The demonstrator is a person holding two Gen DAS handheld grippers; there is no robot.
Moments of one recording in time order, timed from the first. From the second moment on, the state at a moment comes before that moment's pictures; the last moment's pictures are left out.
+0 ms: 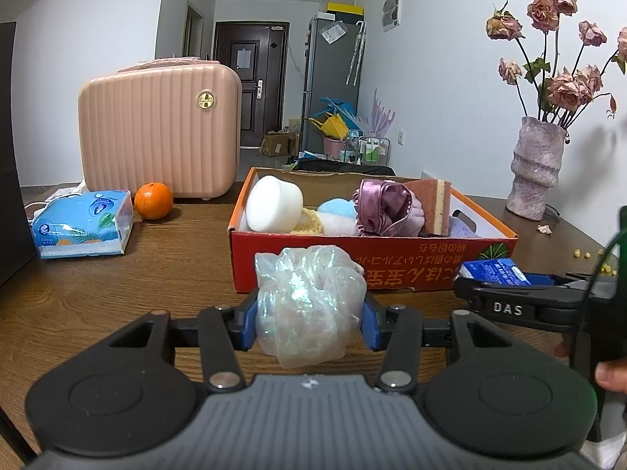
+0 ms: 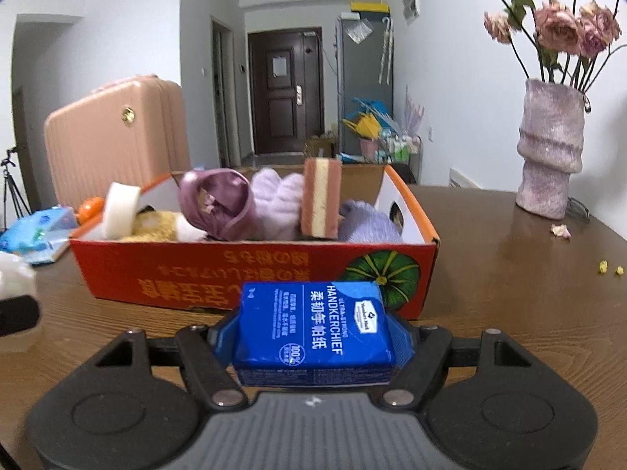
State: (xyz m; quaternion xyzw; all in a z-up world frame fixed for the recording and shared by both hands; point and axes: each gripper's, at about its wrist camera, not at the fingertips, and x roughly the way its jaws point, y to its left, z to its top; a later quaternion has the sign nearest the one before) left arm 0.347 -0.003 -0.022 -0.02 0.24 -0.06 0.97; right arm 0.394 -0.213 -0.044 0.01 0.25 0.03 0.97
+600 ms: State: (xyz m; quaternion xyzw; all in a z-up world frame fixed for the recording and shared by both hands) left arm 0.345 -0.002 -0.020 -0.02 0.23 -0.06 0.97; right arm 0.346 -0.204 -0.020 0.01 0.18 0.08 0.98
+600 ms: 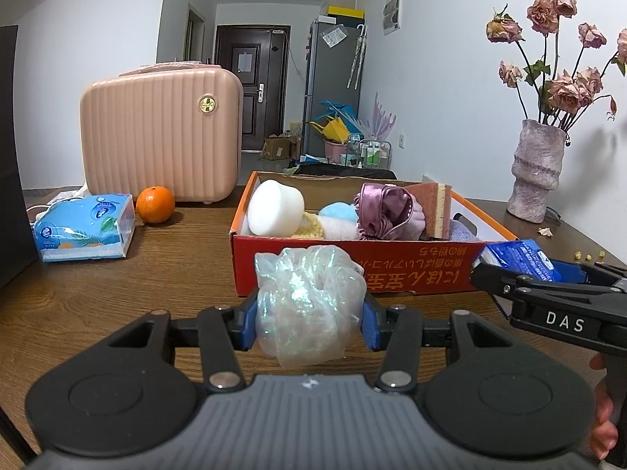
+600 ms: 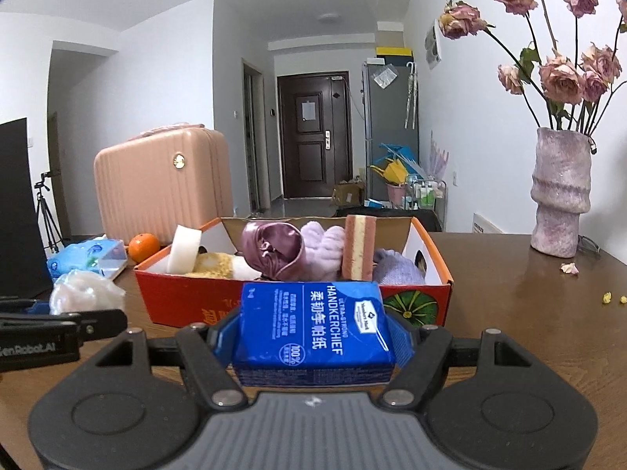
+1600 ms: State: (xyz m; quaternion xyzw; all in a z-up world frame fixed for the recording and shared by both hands) left arm 0.383 -0.018 0.003 -0.03 0.18 -0.04 0.98; right arm 0.383 -0.205 0.000 0.01 0.12 0.05 0.99
